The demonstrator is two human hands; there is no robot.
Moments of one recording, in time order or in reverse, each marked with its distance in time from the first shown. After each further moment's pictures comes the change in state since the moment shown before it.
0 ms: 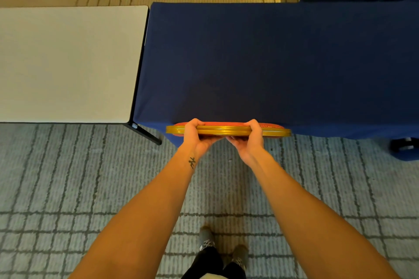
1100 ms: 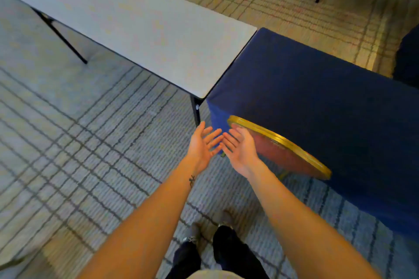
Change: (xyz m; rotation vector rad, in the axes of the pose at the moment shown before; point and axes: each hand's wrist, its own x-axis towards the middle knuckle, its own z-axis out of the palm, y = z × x) left_hand -0.142 -0.003 -0.114 -0.146 0.068 0.359; right_hand -0.123 0.072 0.064 -0.508 -0.468 0.277
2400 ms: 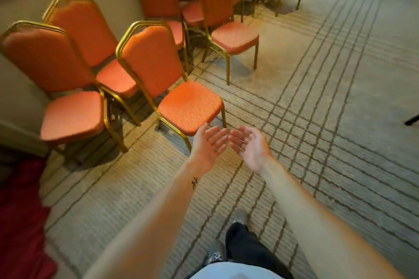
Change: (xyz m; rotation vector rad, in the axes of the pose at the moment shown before) left_hand -0.539 -0.039 -0.645 -1.093 0.895 0.788; right_hand -0.326 0.683 0.374 -1.152 -0.986 0.643
